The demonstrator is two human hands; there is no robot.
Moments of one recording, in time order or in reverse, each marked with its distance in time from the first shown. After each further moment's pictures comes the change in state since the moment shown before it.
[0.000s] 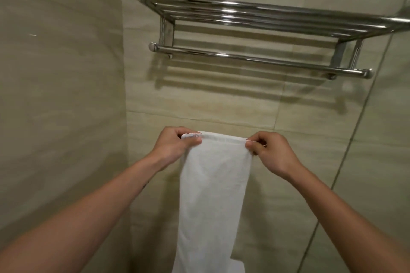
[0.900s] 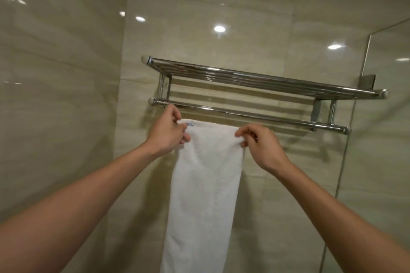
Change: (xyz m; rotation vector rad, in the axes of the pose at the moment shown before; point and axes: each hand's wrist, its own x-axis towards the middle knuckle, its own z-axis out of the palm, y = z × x) left_hand 0.100 0.104 -0.050 0.068 0.092 0.242; right_hand 0.090 -0.088 -0.037 -0.121 0.234 -0.261
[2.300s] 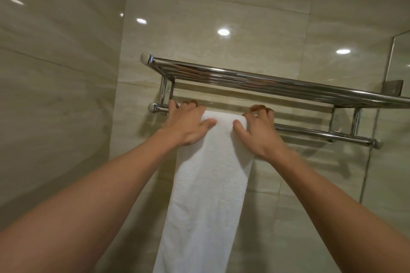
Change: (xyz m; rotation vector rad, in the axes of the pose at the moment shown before) left_hand 0.067 0.015 0.015 1.017 -0.144 0.340; right_hand 0.076 -0.003 0.030 -0.387 -0.061 0.025
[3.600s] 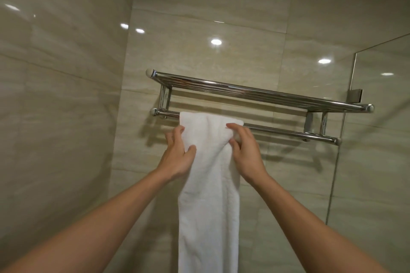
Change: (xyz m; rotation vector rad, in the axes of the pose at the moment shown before) left_hand -0.091 0.023 0.029 -0.834 0.054 -0.275; right_hand -0.072 -0.016 0.002 0.469 0.233 -0.065
